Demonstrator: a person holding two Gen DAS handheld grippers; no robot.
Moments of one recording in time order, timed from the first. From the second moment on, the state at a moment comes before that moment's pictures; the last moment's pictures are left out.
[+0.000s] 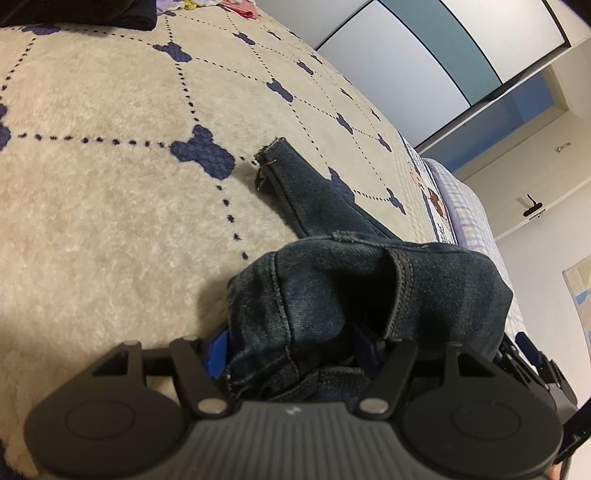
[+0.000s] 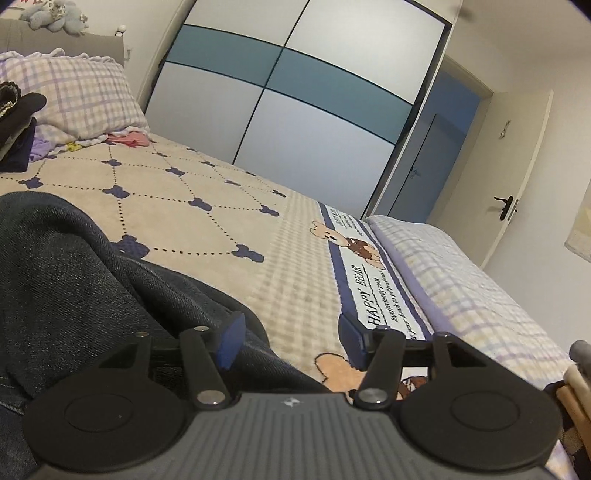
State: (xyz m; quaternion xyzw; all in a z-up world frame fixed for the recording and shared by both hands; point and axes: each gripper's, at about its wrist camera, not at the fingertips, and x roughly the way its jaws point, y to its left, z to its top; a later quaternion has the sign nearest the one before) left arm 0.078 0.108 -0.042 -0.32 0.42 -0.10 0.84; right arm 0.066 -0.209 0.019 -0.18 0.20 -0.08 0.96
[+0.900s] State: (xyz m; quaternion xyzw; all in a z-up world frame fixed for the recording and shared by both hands) left arm 0.077 0.113 -0.045 -0.33 0.42 -0.10 0.84; right arm 0.054 -0.200 0.018 -0.13 0.24 0.05 0.96
